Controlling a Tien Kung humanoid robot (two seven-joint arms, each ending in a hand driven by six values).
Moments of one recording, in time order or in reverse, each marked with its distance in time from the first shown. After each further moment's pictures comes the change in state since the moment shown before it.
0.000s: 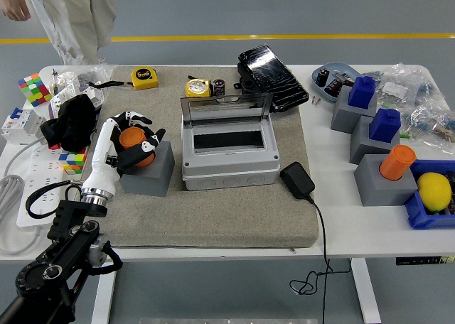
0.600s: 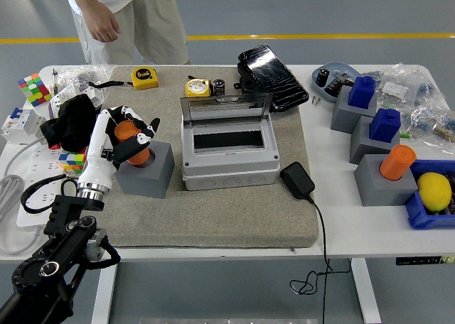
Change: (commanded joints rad) left arm -0.002 0.025 -0.028 -0.061 0.041 -0.007 -0.015; right arm 0.000 0.000 0.003 0.000 0.001 -0.001 0.003
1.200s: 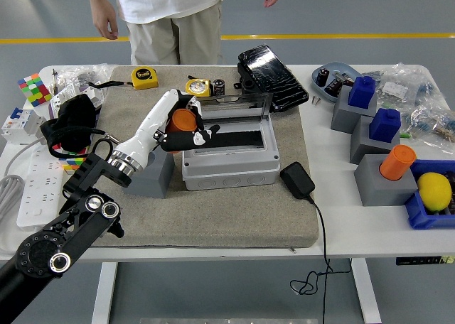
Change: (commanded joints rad) left arm -0.190 0.112 0.317 -0.218 0.385 0.014 0.437; right arm 0.002 -0.001 0.000 0.000 0.002 -0.002 -0.002
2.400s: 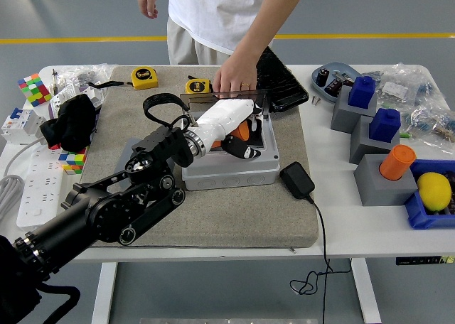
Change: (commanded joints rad) left arm -0.291 -0.144 0.227 0.283 0.299 -0.063 0.147; right arm 0.005 -0.005 -0.022 0.000 -0.022 0.006 -0.006
